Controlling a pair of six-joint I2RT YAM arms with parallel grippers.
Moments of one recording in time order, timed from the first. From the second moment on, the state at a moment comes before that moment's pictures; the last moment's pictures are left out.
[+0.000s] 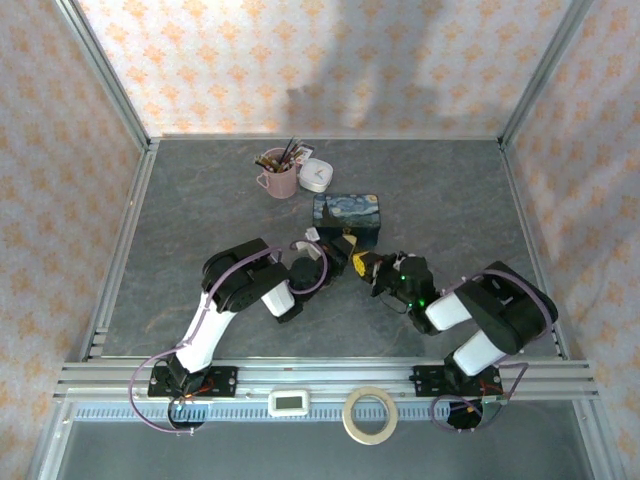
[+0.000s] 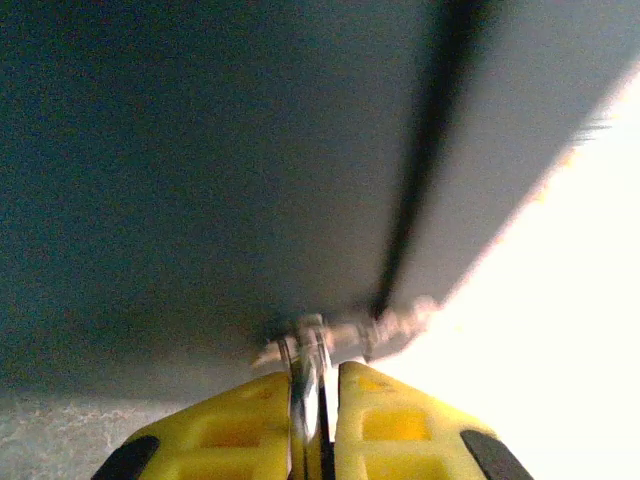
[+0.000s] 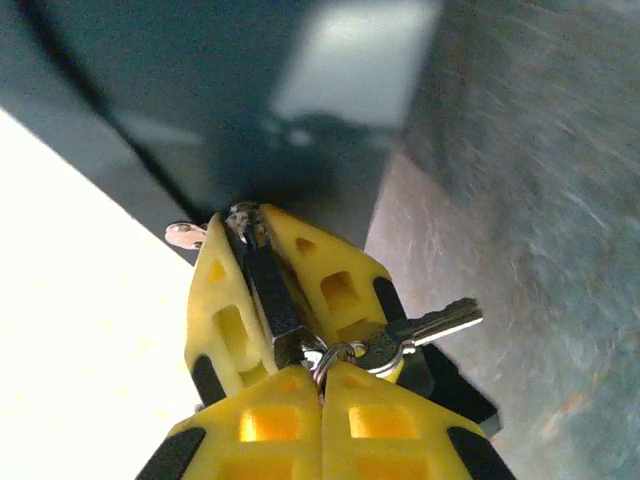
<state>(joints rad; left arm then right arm) -0.82 2.21 0.73 1.50 -0.15 -1.46 0.57 1.57 0.19 1.15 -0.21 2.01</state>
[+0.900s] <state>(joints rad) -0.81 2.22 0.74 1.53 -0.19 -1.39 0.51 1.43 0.30 0.83 -0.25 1.68</state>
